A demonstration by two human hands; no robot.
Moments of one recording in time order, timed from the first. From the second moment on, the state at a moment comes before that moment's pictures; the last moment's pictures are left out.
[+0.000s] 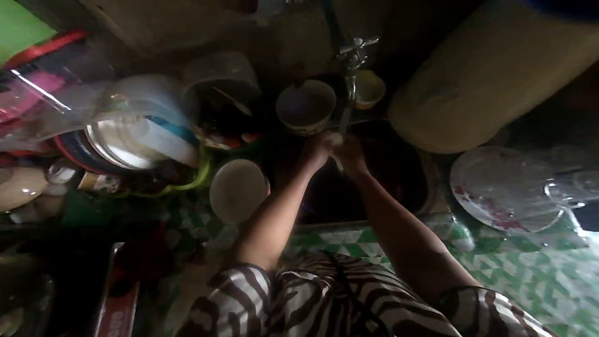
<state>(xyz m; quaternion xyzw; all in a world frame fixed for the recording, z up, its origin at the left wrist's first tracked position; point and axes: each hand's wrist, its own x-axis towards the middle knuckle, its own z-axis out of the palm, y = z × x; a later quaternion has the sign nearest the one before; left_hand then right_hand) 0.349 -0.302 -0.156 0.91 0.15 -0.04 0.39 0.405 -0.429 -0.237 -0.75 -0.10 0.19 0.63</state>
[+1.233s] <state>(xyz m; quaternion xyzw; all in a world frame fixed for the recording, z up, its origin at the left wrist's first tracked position) 0.328 -0.151 -0.074 0.87 0.41 0.20 0.17 0.370 -0.492 -0.290 -0.83 -0.04 0.30 0.46</state>
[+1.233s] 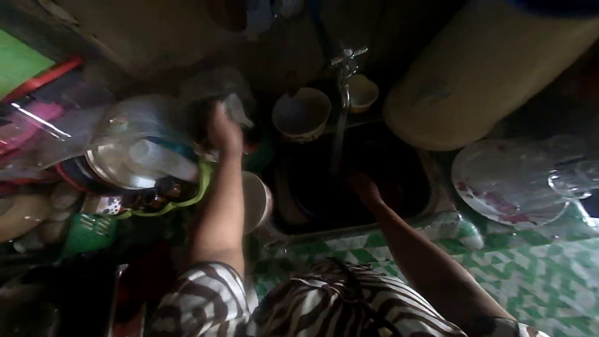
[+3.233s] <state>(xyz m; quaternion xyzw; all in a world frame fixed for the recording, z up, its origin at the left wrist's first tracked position) 0.294 -0.294 -0.364 0.59 0.42 -0.04 0.69 0.416 -0.476 -0.355 -0.78 0.12 0.32 0.53</state>
